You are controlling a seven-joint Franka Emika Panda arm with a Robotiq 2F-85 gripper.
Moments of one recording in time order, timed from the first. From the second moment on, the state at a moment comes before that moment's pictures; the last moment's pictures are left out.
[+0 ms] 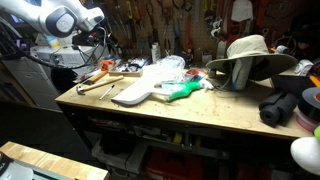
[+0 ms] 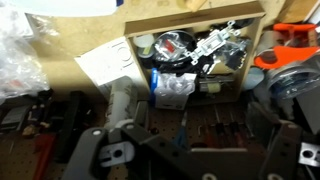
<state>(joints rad) -0.05 -0.11 -0.12 -2.37 0.12 2.93 -0.17</state>
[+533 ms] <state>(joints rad) -0.26 -0.04 -0.16 -2.30 -0.25 2.89 0.23</state>
